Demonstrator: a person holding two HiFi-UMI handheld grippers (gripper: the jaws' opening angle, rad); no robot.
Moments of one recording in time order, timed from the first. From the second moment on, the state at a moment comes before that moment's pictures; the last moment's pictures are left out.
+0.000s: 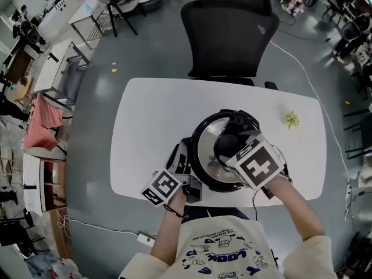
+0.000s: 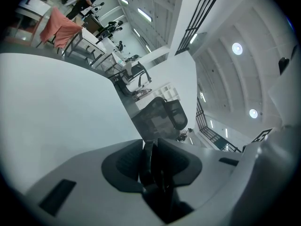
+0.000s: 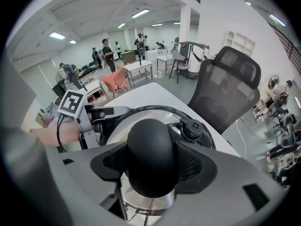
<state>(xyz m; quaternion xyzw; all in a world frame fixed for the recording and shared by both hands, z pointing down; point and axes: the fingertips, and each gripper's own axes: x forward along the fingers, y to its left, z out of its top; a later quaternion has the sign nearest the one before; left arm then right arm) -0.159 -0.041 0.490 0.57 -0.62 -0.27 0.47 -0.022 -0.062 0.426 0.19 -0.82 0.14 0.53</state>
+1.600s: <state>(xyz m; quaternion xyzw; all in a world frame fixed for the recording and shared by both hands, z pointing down) -0.156 -0.043 0.489 0.56 -0.63 -0.24 0.47 -0.024 -0.060 0.422 0.14 -0.85 0.12 0.49</state>
